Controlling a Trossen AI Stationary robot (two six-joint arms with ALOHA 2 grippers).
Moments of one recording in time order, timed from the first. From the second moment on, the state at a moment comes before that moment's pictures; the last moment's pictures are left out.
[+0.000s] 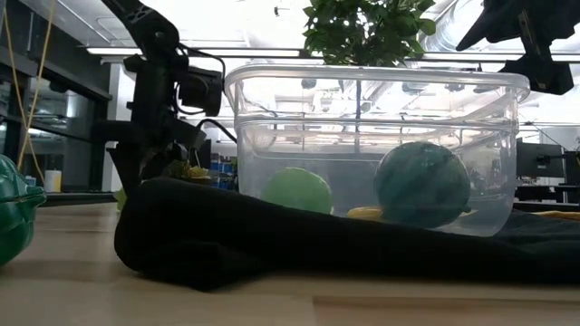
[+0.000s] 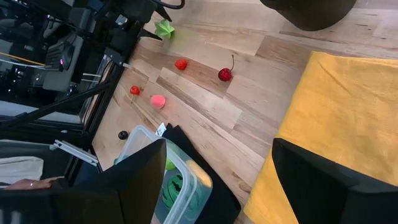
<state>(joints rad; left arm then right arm) 0.50 1.59 0.86 -0.86 0.01 0.40 0.44 0.69 0.62 -0.61 0.51 1.36</state>
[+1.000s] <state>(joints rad) 0.50 1.59 0.86 -0.87 0.01 0.39 0.44 0.69 0.62 -0.61 0.51 1.35</state>
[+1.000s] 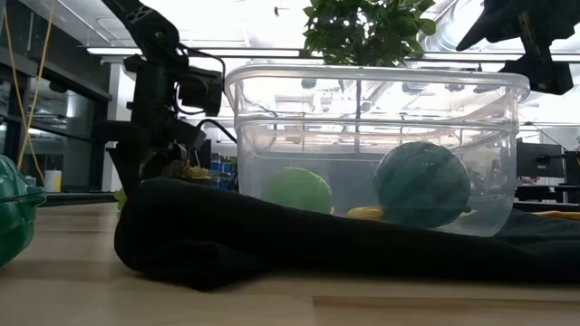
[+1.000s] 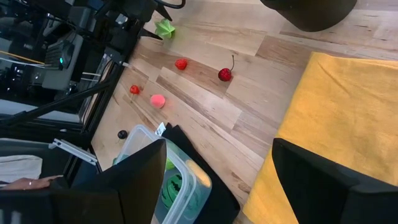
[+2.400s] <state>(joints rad) 0.50 1.59 0.86 -0.86 0.01 0.38 0.44 0.69 0.62 -0.61 0.51 1.35</state>
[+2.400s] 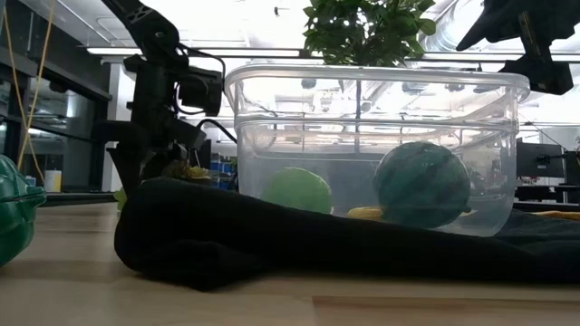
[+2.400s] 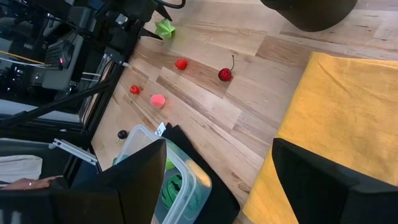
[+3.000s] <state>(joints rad) 0.50 1.59 0.86 -0.87 0.01 0.37 0.44 0.69 0.62 -0.61 0.51 1.35</state>
